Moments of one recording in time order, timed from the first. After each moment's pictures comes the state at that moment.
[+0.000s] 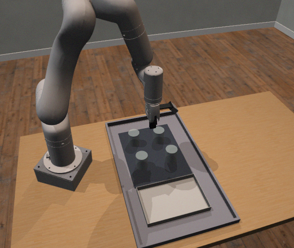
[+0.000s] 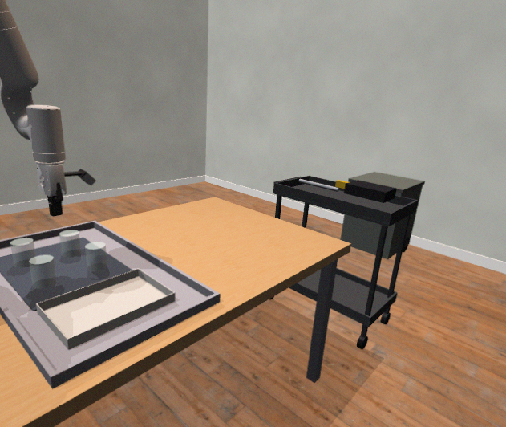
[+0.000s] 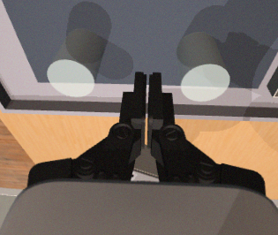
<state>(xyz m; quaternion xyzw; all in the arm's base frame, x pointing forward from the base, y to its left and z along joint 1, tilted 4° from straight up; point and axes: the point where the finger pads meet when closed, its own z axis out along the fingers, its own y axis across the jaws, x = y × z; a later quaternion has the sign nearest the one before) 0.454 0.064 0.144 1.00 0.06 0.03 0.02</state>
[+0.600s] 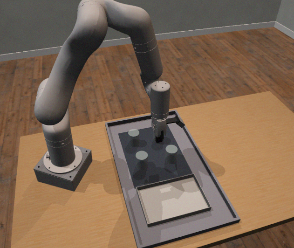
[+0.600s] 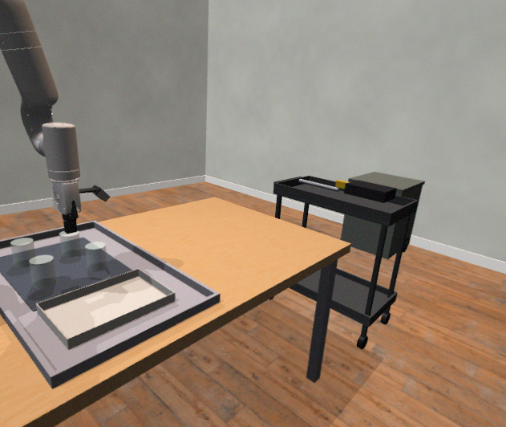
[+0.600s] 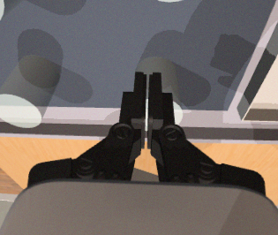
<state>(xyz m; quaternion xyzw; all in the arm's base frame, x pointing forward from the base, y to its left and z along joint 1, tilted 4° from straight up) 0.480 0.004 0.104 1.00 0.06 0.03 0.02</state>
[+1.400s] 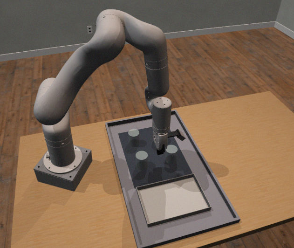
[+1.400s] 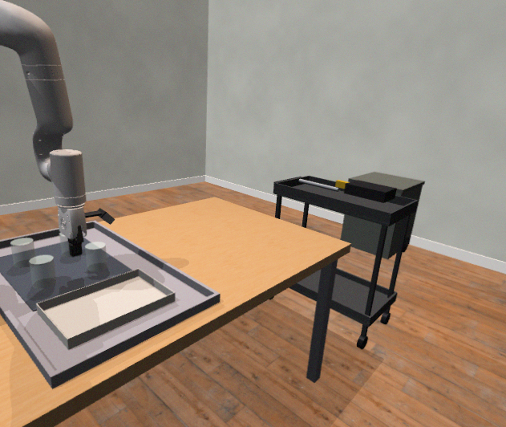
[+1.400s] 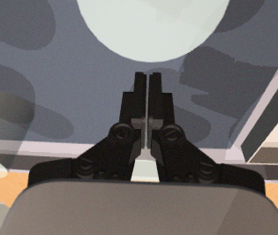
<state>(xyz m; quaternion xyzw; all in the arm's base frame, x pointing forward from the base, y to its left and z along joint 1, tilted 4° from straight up) 0.490 -0.013 0.029 1.00 0.06 0.03 0.02</state>
